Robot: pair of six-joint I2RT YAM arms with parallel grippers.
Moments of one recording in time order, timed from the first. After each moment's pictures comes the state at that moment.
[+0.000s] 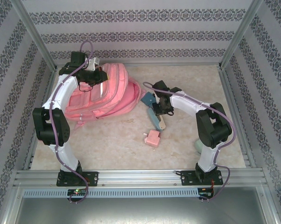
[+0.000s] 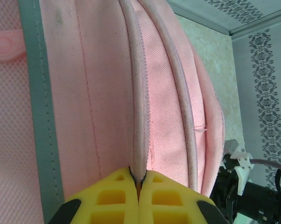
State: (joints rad) left arm -0.02 1.82 1.66 -0.71 0.65 -0.36; right arm 0.47 1.84 1.32 -0.75 -0.02 0.26
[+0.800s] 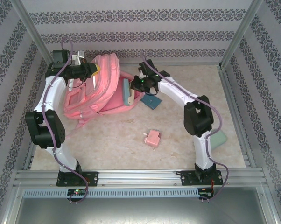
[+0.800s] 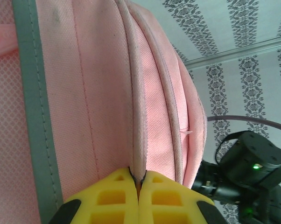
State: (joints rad) left arm 0.13 1.77 1.63 -0.52 0.94 -0.60; right arm 0.54 2.16 1.89 -0.59 -0.33 0.76
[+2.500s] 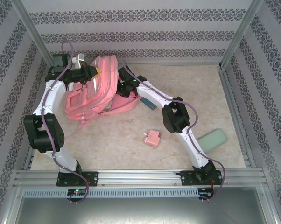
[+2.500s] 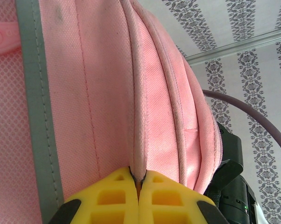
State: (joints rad) left arm 0.13 1.71 1.52 -0.47 0.94 -0.58; right arm 0.67 2.51 2.29 -0.61 -0.28 0.96
